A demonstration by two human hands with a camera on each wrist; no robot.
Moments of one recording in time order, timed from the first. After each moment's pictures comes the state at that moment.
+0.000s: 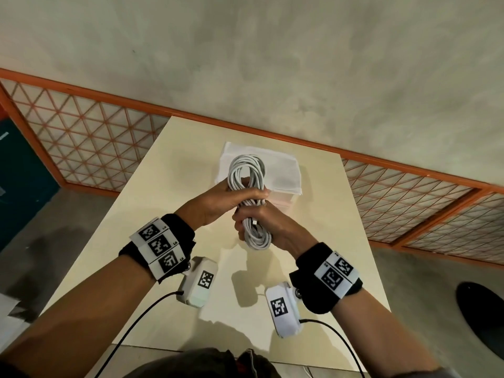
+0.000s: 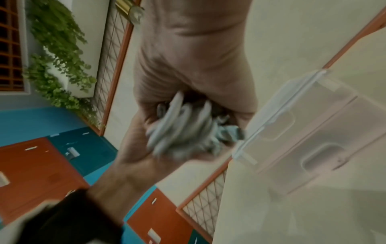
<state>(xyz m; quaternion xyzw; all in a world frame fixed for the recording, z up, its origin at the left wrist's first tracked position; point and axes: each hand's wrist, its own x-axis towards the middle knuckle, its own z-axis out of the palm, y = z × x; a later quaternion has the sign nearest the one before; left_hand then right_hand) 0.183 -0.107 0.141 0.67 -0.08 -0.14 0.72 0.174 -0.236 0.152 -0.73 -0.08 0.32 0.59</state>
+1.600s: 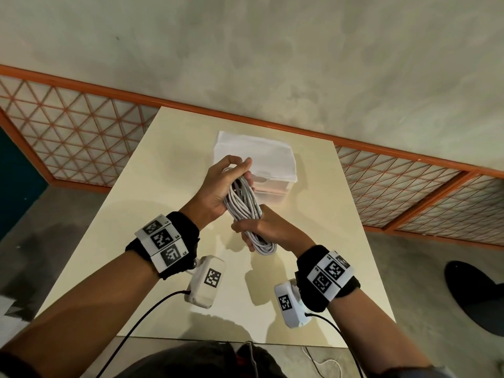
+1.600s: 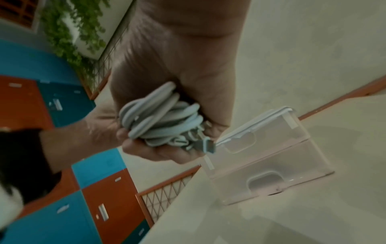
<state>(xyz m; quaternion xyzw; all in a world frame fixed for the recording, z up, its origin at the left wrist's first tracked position) 0.185 -0.120 0.132 0.46 0.06 -0.03 0.89 0.160 -0.255 0.125 -0.81 -0.13 0.30 0.48</state>
